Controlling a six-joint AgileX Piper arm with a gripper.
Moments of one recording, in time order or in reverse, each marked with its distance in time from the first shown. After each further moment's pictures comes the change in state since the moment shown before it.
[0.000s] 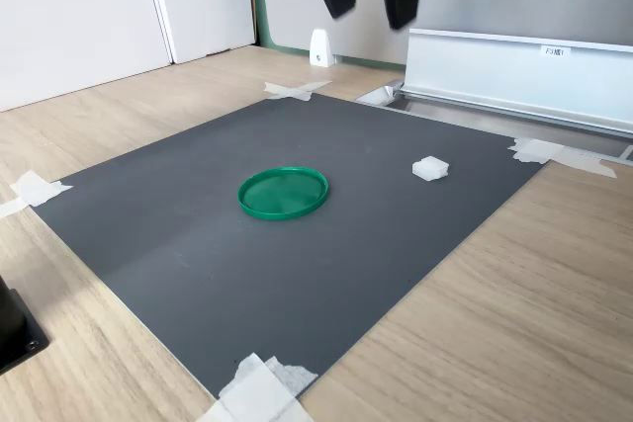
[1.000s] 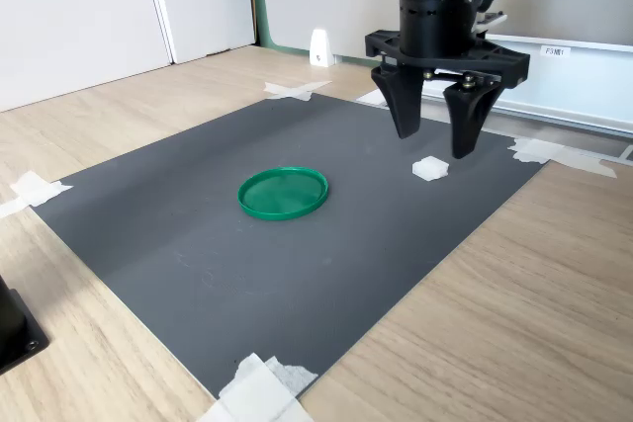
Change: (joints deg) arm 1.4 18.9 -4.6 -4.6 -10.8 2.2
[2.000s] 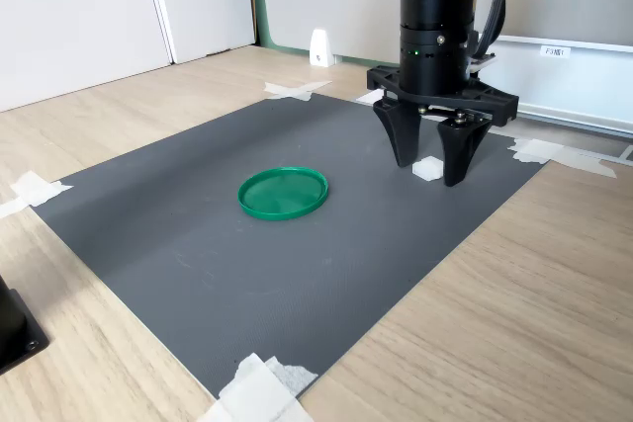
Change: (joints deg) arm 1.8 5.2 -0.2 -1.6 -1.2 1.3
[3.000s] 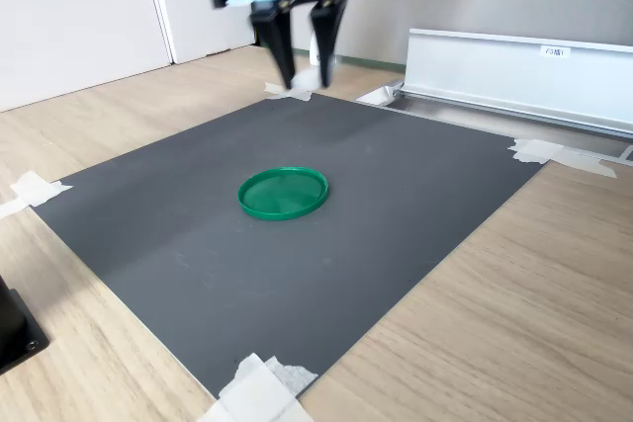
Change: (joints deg) arm 11.9 -26.4 18.4 0.6 6.7 -28.9
